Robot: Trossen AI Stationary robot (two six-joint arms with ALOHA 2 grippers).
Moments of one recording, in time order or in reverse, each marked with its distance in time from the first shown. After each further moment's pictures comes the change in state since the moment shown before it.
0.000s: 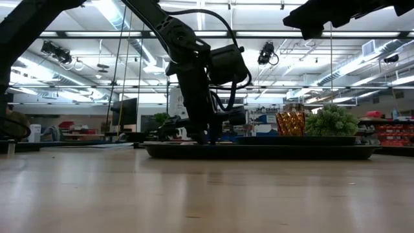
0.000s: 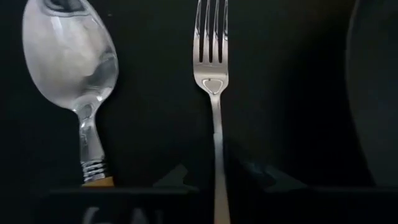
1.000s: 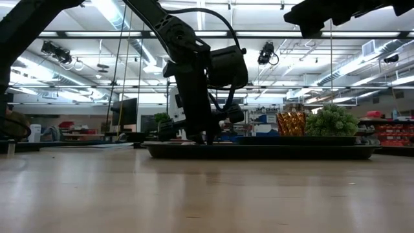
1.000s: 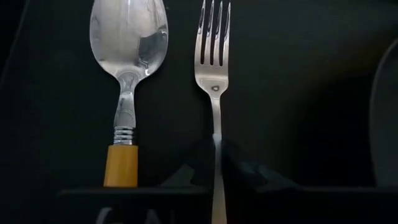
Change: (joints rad) left arm -0.039 0.005 -0.004 -0.033 -0.131 -0.315; right arm 0.002 0.000 0.000 0.014 -0.031 -0.004
